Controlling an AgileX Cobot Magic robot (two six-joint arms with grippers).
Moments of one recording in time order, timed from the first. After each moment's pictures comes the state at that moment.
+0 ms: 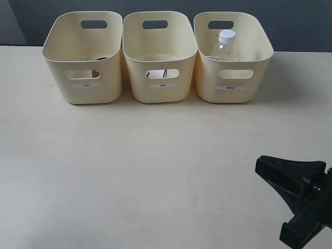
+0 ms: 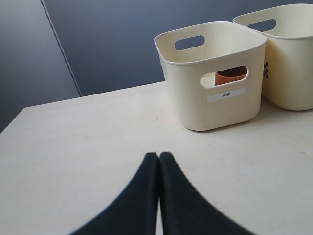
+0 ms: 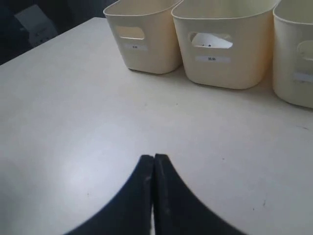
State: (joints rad) left arm -0.04 0.00 0.00 0.05 0.23 0.12; right arm 0.74 0.57 -0.10 -0.15 -0.08 0.37
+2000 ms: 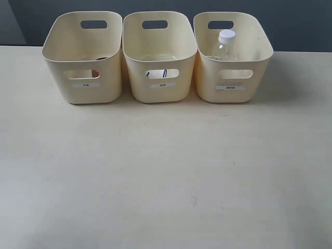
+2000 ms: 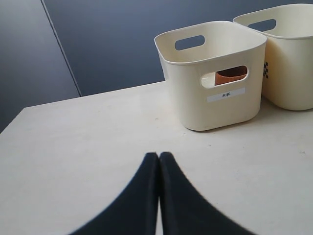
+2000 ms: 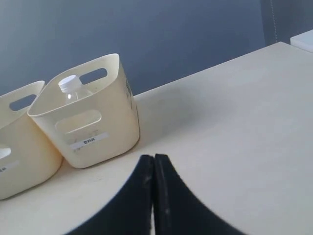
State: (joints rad) left arm -0.04 0.00 0.00 0.05 0.23 0.12; right arm -0.08 0.01 0.00 0.06 0.25 0.29
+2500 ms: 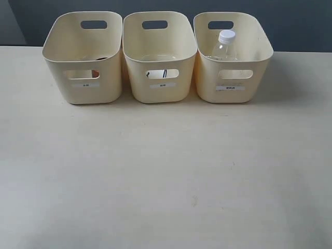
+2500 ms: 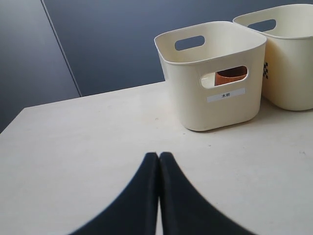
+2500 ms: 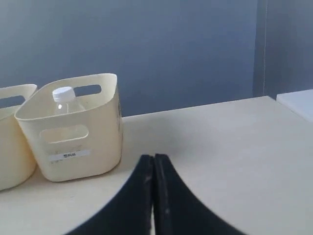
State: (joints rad) left arm -0.04 0.00 0.00 0.05 0.23 0.12; right arm -0.08 0.01 0.00 -0.06 0.16 0.18
